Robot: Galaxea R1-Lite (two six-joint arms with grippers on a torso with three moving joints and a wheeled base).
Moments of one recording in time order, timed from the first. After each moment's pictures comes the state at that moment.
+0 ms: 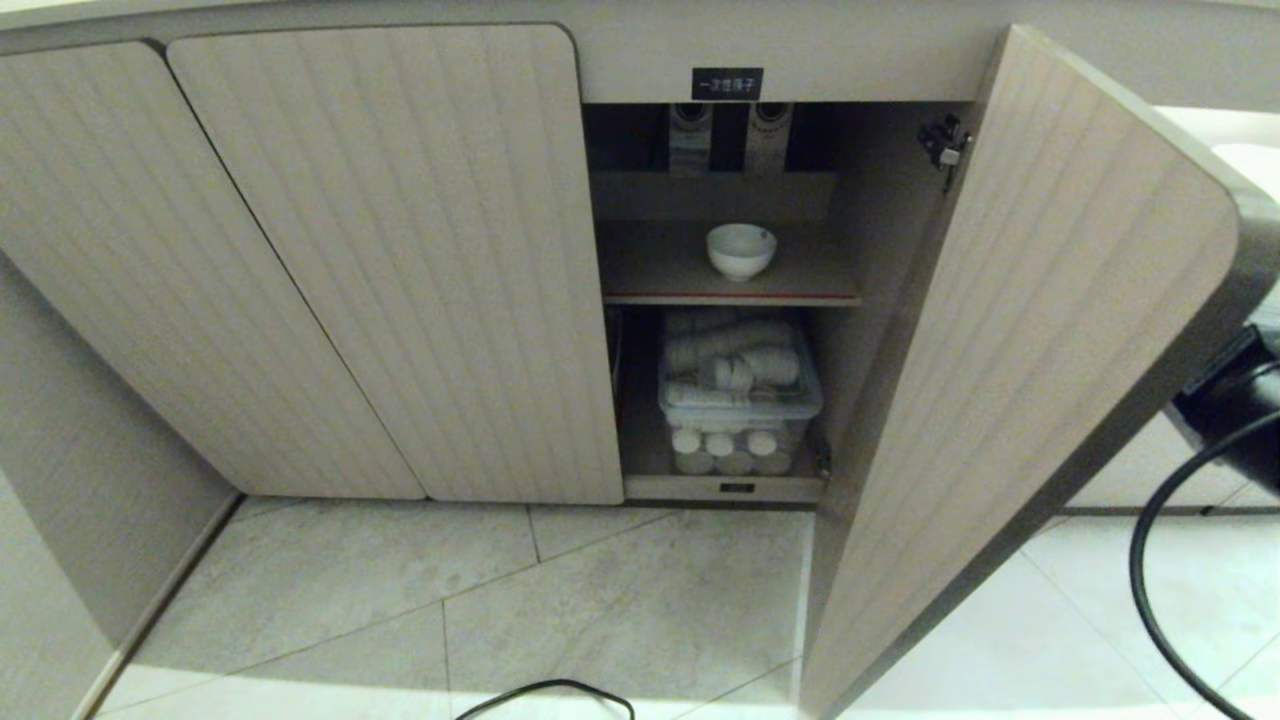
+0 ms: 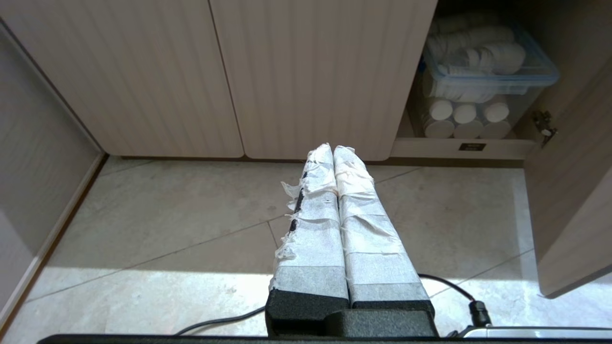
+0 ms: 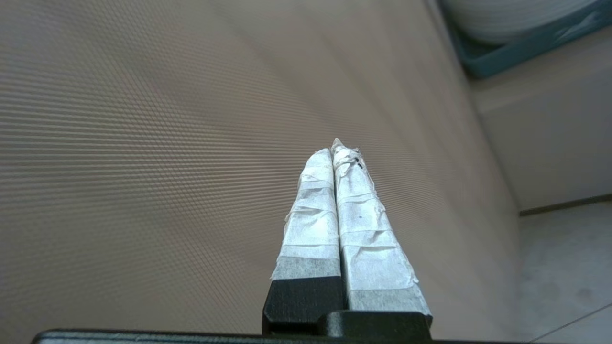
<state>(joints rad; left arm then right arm) 0.00 0.00 0.00 0.00 -0.01 -0.02 0.26 1.26 -0.52 -0.81 -0.08 0.63</state>
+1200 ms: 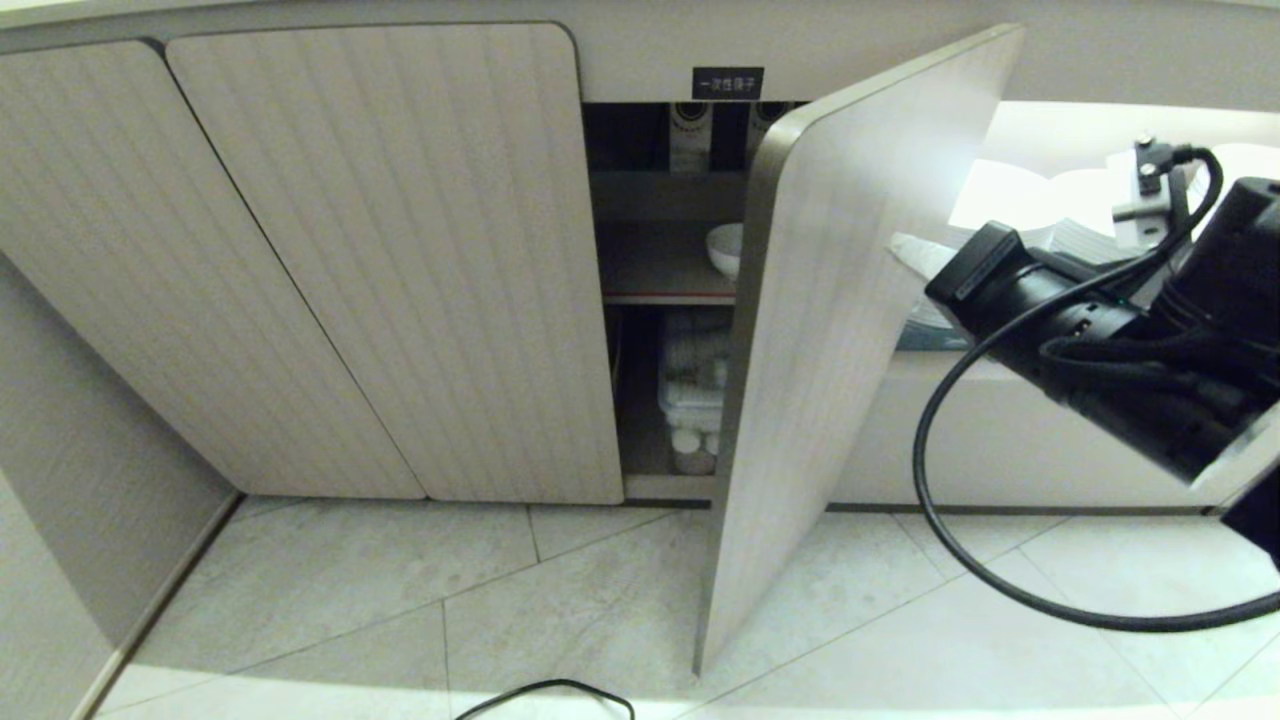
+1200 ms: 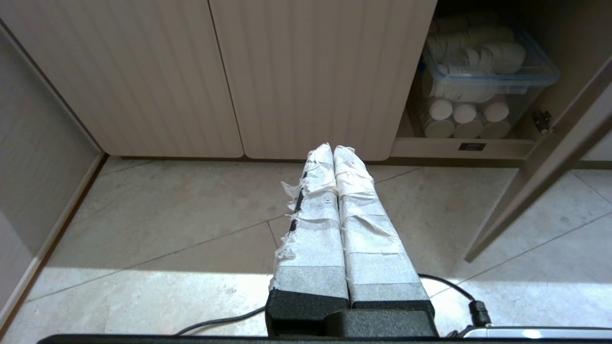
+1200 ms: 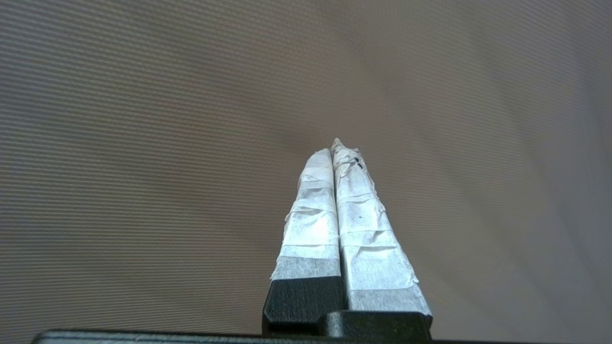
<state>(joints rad) 0.00 0.00 0.00 0.00 -0.01 -0.02 0.49 1.57 -0.82 -0.95 -0.09 0.62</state>
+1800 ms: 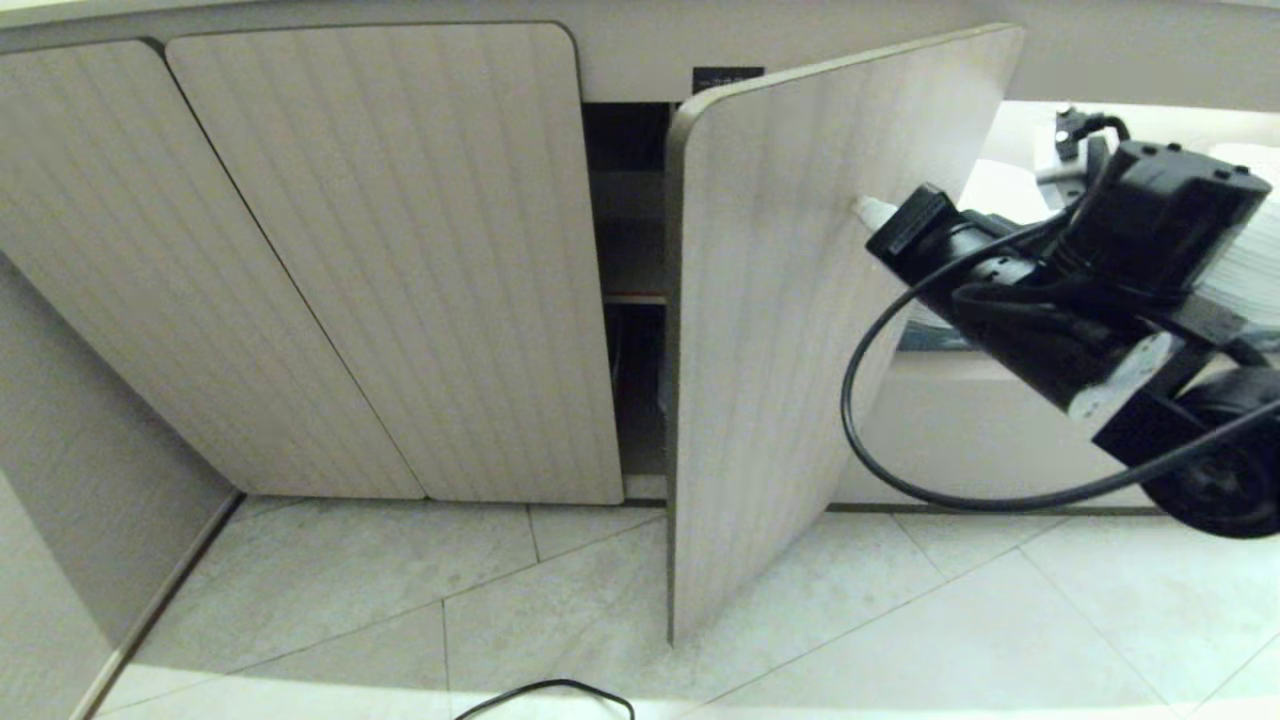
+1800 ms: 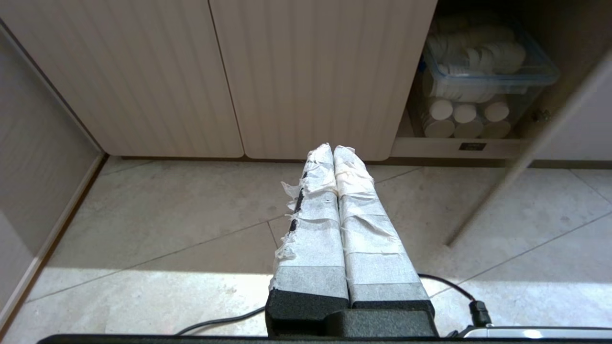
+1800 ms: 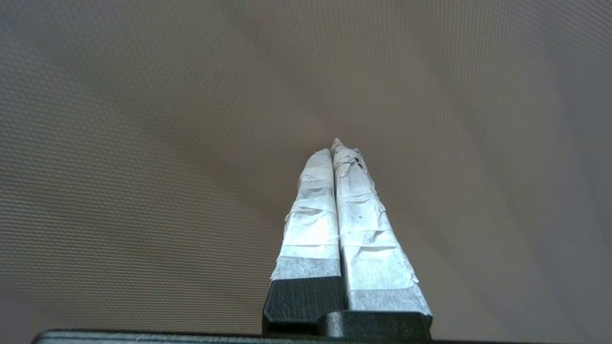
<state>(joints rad) 0.00 0.00 0.00 0.00 -0.01 -0.02 0.49 1.73 -1.03 -0.96 -0.17 0.58</state>
